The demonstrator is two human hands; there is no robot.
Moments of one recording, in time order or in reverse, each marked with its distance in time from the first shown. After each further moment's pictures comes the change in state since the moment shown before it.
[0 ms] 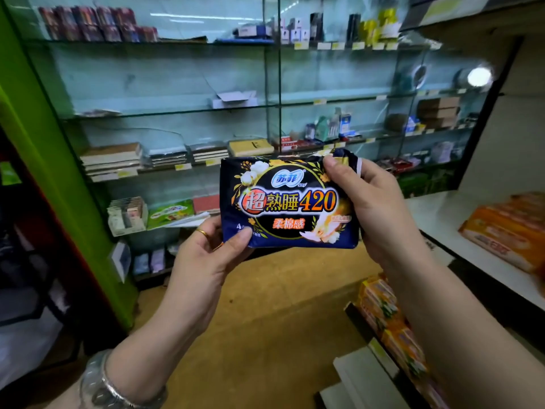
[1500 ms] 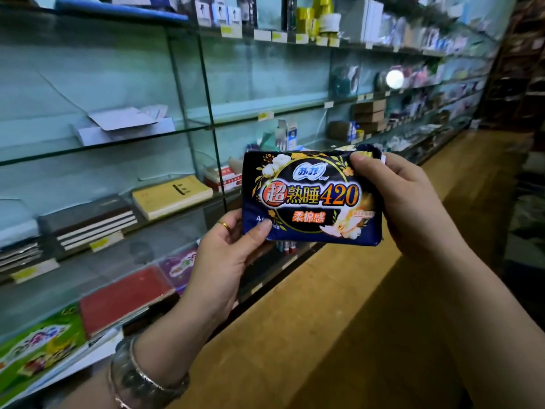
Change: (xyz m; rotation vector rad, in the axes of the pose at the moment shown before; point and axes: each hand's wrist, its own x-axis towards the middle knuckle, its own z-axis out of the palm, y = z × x) left_hand 0.572 -0.156 -0.011 -0.104 -0.369 -0.209; right_hand 0.478 0.168 0.017 -0.240 0.433 -0.070
